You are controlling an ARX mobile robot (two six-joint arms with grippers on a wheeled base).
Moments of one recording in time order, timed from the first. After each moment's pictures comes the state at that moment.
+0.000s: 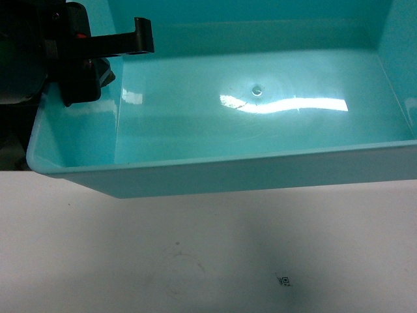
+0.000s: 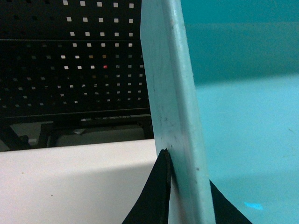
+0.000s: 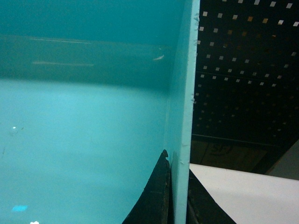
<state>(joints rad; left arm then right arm) -0.40 1.35 0.71 0.34 -0.26 -0.17 0.16 1.28 0.65 0.44 0.01 -0.04</state>
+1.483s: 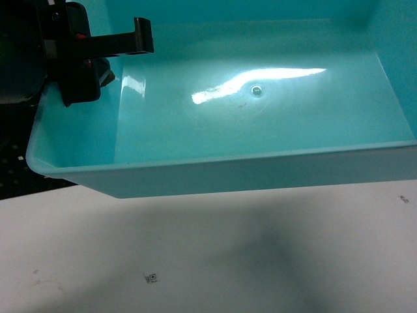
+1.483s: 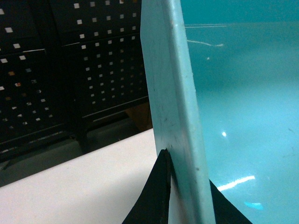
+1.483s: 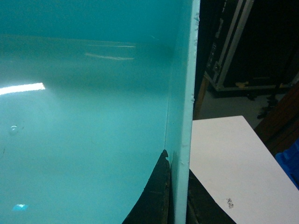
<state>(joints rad) -0.40 1.35 0.71 0.34 -0.26 -0.17 0.16 1.28 0.65 0.44 0.01 -0.04</state>
